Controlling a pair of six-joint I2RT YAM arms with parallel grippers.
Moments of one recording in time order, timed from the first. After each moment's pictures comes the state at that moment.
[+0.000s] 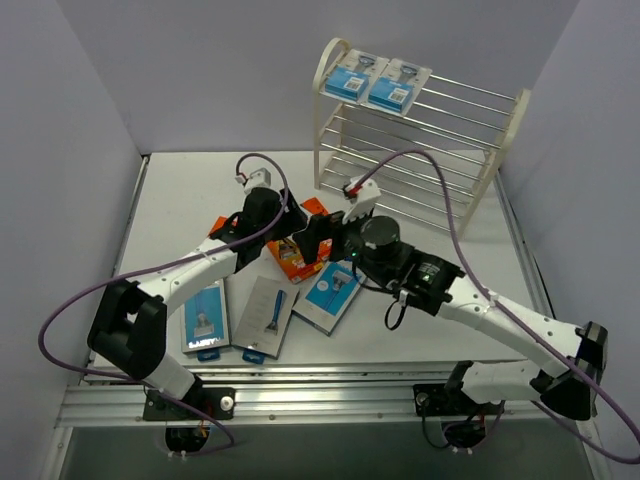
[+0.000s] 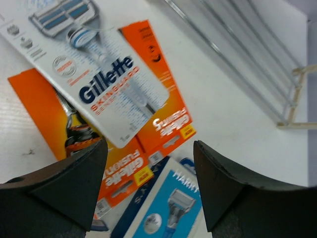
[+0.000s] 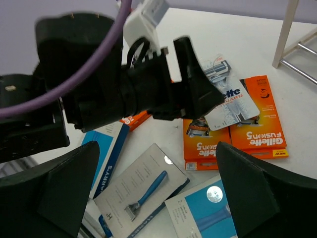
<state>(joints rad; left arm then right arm) -0.56 1.56 1.05 -0.05 -0.19 -0.77 0.89 1.18 1.10 -0.12 0.20 0.41</state>
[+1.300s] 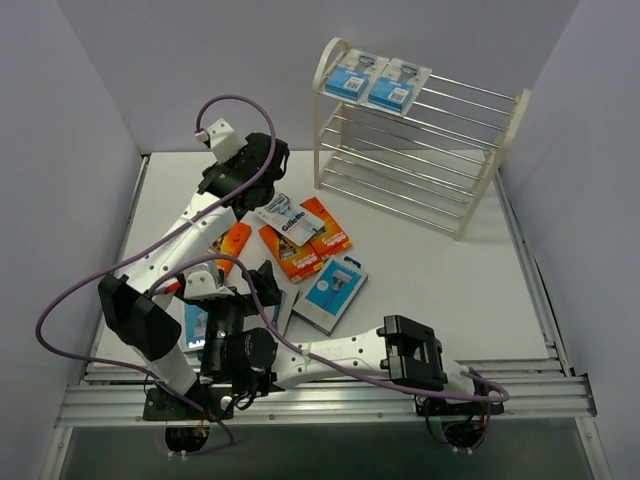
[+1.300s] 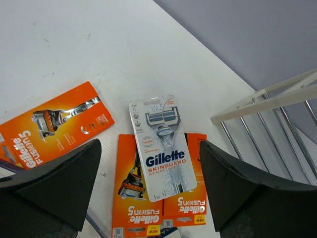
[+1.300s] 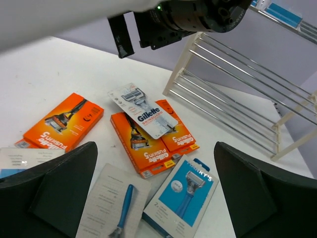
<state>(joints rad) -0.59 1.69 1.77 -0.83 -0.84 -1.00 1.58 2.10 1.71 1.26 1.57 -1.20</state>
